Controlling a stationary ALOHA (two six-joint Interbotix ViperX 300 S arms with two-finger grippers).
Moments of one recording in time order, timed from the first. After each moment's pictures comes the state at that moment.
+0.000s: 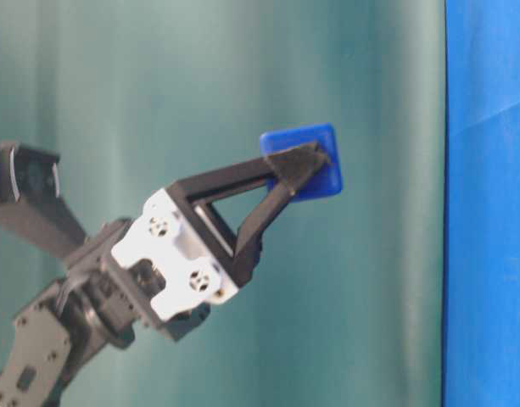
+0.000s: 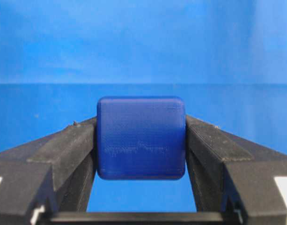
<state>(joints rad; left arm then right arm) 0.00 0.01 0.23 0.02 0.50 -0.01 -0.02 -0.88 1.15 0.00 -0.19 0.03</state>
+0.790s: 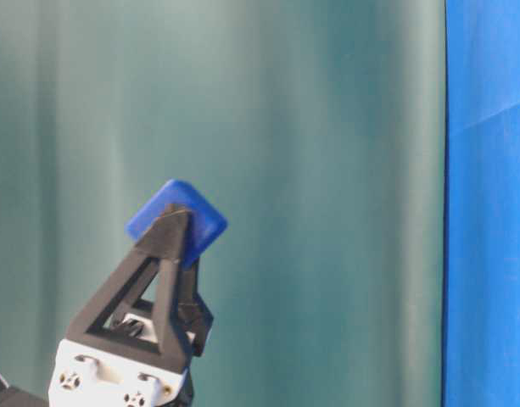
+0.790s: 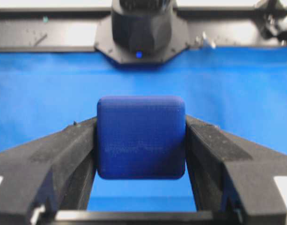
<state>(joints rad) 0.00 -0.26 0.67 0.02 -0.28 0.00 -0.02 -0.88 1.13 0.00 -0.19 0.03</state>
